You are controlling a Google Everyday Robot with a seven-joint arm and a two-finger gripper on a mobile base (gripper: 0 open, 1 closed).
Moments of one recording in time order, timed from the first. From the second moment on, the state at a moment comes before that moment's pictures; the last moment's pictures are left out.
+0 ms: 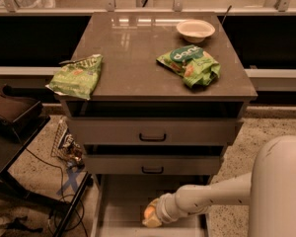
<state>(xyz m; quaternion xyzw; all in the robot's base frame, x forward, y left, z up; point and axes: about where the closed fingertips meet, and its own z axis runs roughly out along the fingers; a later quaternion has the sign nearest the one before) 0.427 -0.013 0.329 -0.54 0.78 0.21 0.22</state>
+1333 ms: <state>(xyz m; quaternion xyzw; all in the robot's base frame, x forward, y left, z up) 0.439 0.004 0.155 -0.35 0.83 0.35 0.25</state>
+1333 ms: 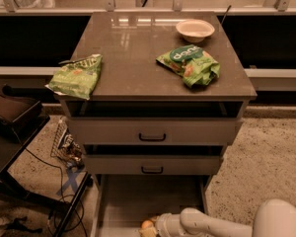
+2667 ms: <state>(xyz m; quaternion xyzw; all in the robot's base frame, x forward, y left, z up) 0.431 0.012 0.137 -0.34 0.83 0.37 0.25</state>
